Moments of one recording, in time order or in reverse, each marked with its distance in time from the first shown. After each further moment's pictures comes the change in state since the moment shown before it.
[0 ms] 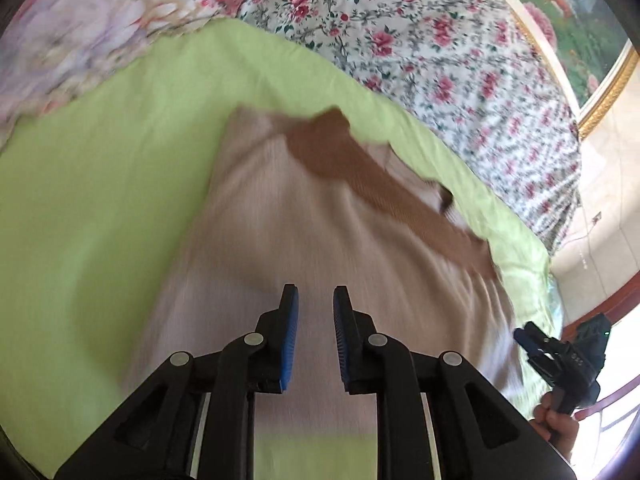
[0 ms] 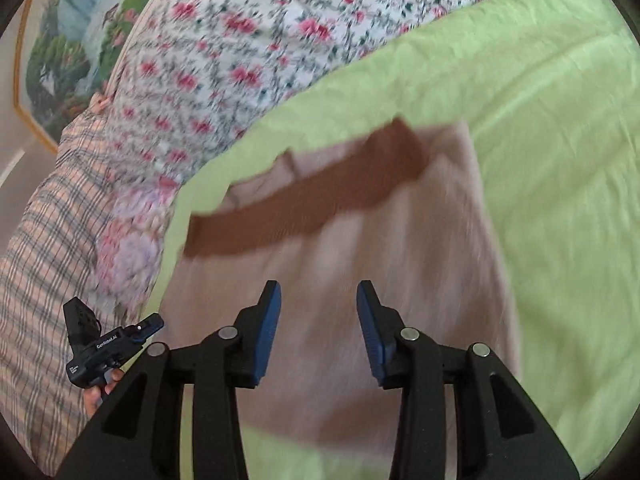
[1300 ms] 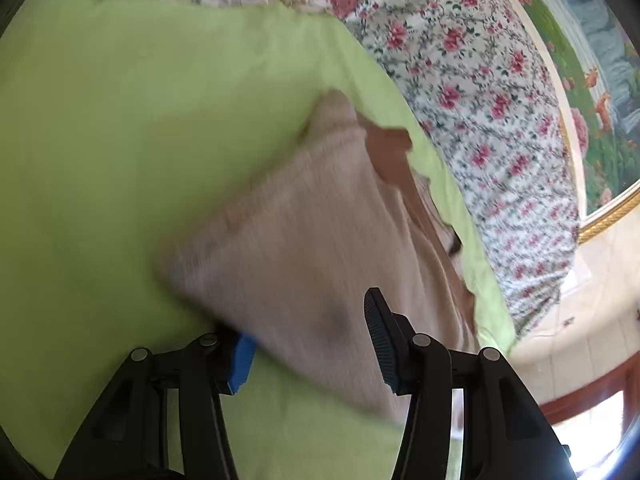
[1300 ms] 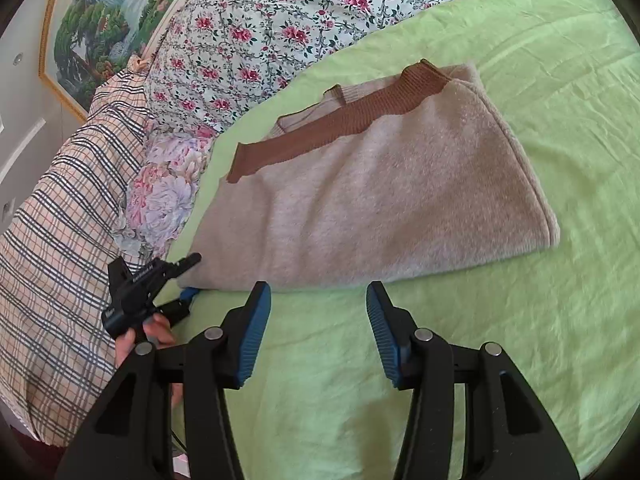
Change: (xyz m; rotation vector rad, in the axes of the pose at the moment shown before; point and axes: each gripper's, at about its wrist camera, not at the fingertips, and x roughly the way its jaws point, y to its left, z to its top) left arm 0.000 0.056 -0.038 -0.344 -0.121 -0.046; right arm -0.042 0.033 -0.078 -0.032 0.036 0.041
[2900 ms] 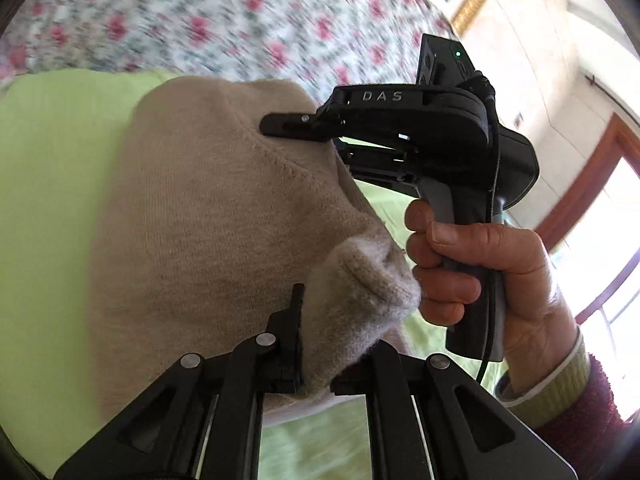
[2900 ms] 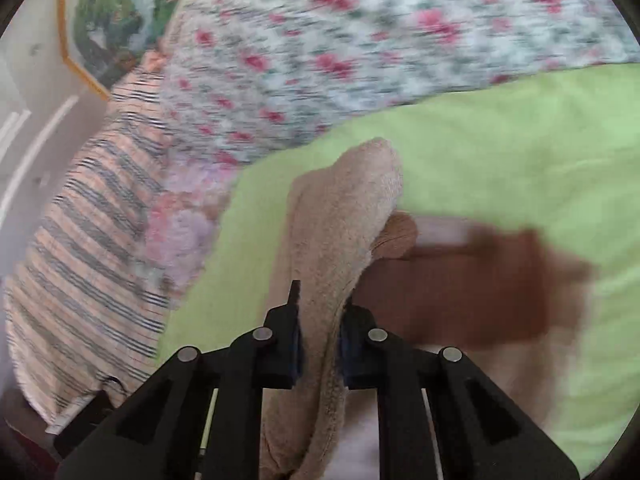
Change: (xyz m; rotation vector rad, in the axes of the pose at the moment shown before) left arm 0.080 -0.266 -0.153 0.685 0.232 -0.199; right arm 0.082 -0.034 0.216 -0.142 0.131 0.106
